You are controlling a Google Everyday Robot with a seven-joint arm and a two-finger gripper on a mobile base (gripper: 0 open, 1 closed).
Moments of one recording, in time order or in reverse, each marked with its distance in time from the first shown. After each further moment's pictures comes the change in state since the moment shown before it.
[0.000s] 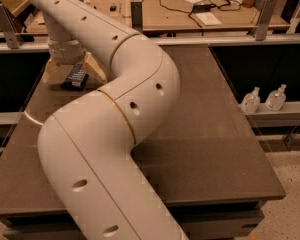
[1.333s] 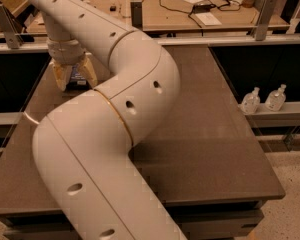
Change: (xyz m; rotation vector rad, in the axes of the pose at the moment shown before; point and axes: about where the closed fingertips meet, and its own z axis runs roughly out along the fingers) arm -0.009 0.002 0.005 -0.021 -0.029 -0.015
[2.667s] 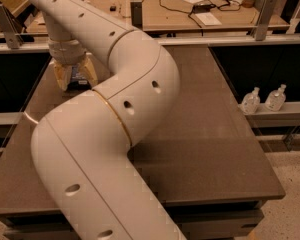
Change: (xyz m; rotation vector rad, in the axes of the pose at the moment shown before) arm 0.000 0.003 -0.003 -0.002 0.002 0.006
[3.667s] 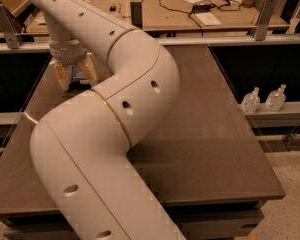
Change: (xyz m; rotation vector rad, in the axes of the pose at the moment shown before) arm 0.000 0.001 -0.002 -0.001 0.002 0.004
